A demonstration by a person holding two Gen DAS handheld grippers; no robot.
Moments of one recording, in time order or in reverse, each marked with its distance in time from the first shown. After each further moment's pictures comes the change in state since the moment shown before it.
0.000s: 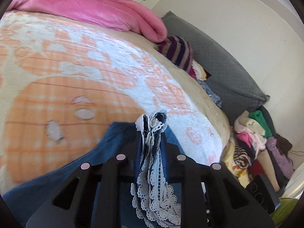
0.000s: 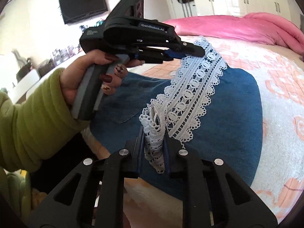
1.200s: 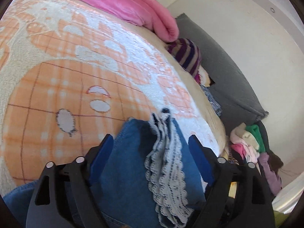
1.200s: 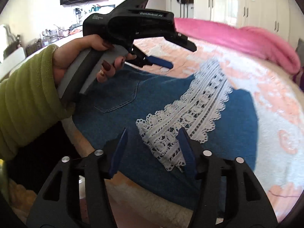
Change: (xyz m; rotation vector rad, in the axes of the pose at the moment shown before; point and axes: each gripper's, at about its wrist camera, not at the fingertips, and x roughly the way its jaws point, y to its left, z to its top) left arm 0.008 0.031 0.007 -0.126 0.034 -0.058; right arm 0.006 0.028 0.002 -0.124 0.003 -0.242
